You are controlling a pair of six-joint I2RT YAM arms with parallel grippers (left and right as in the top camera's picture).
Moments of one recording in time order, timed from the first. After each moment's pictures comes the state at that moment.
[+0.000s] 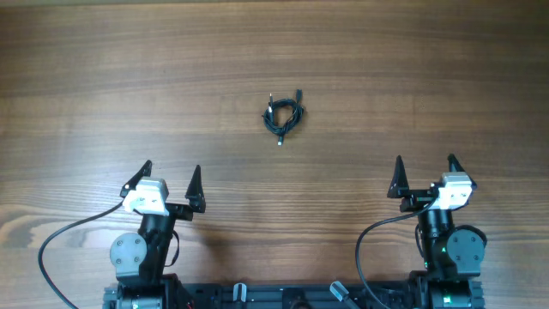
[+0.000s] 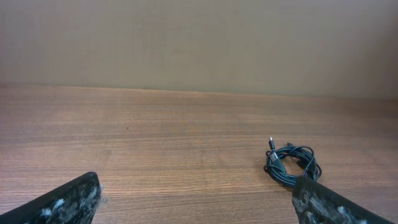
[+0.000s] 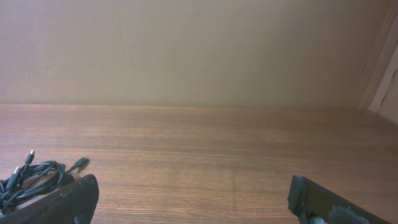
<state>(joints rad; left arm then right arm) 0.07 0.01 0.02 -0.06 0.22 -0.09 -0.01 0.02 0.01 0.01 -0.02 -0.01</state>
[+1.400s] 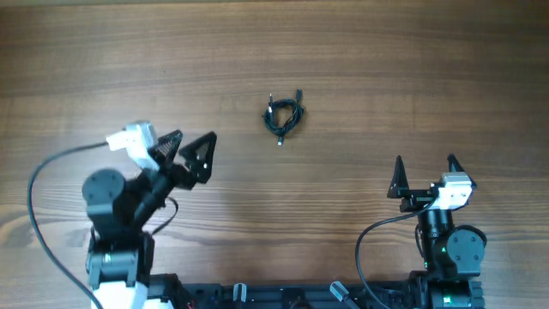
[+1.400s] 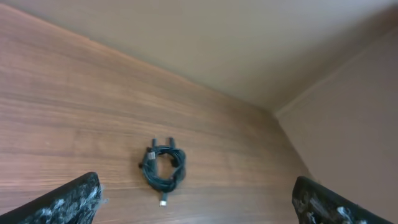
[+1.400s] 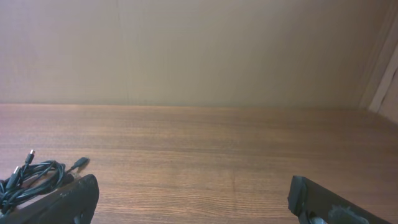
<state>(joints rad) 0.06 0.68 0.48 -0.05 0.58 -0.53 -0.01 0.02 0.01 0.00 -0.02 -0.01</state>
